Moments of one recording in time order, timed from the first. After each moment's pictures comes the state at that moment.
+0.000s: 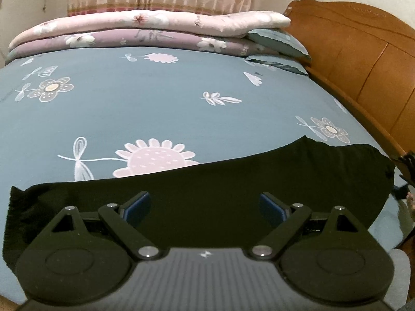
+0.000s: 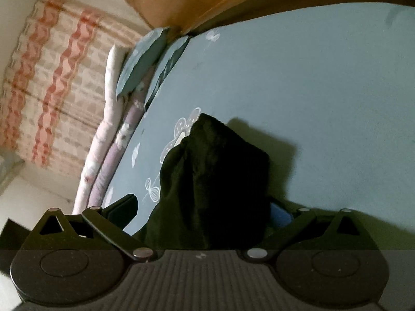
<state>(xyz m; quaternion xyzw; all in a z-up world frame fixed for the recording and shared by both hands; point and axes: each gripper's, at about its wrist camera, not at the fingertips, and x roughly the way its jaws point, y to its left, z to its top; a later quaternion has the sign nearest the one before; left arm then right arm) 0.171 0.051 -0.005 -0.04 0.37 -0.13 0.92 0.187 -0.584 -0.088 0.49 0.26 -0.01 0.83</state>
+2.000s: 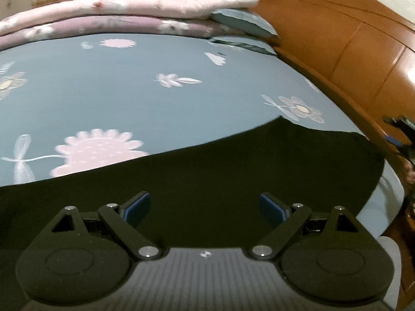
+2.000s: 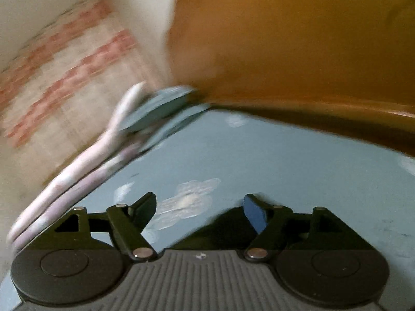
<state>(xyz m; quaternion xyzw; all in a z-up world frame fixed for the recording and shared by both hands) 0.199 -0.001 -0.039 -0.03 0.39 -0.22 0.89 0.160 -0.509 0.000 0.31 0.17 -0.06 0.93</state>
